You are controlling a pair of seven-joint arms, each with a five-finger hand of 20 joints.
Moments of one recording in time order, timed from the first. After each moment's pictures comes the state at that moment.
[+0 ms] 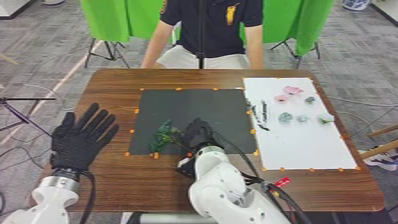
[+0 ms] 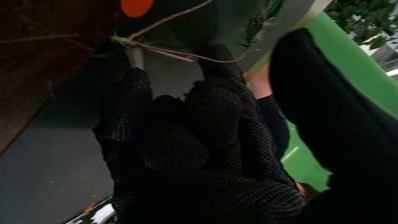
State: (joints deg) left arm 127.3 -55.0 -96.7 -123.3 2.5 8.7 13.6; right arm -83.1 -78.7 42.9 -104.7 -122.5 10.5 51.0
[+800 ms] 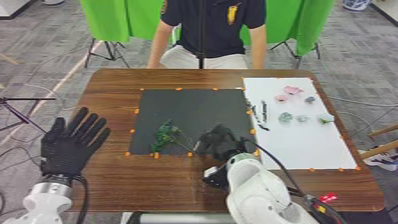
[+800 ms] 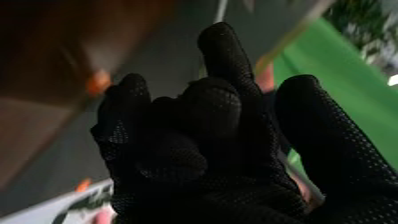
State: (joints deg) left arm 130.4 -57.0 -99.3 -124.5 2.3 9.4 14.8; right arm -91.9 -67.4 50.8 -118.4 -115.3 3.6 48.1
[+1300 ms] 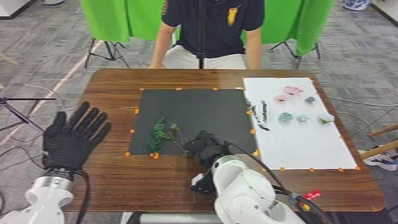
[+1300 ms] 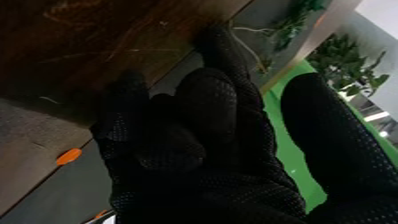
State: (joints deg) left arm 127.9 -56.2 -98.9 -123.8 2.3 9.4 14.7; right arm -90.6 -71.4 48.5 -116.1 -115.8 -2.6 48.3
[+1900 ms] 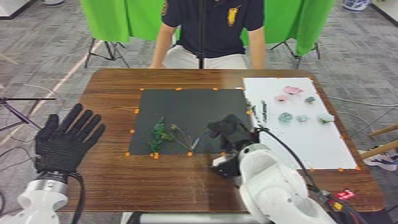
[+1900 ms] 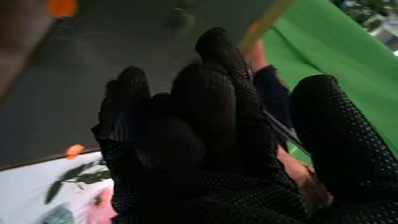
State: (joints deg) left arm 129.9 -56.7 -100.6 -124.1 2.3 9.3 15.5; right arm -92.8 -66.0 57.4 -123.6 -109.5 4.7 47.7
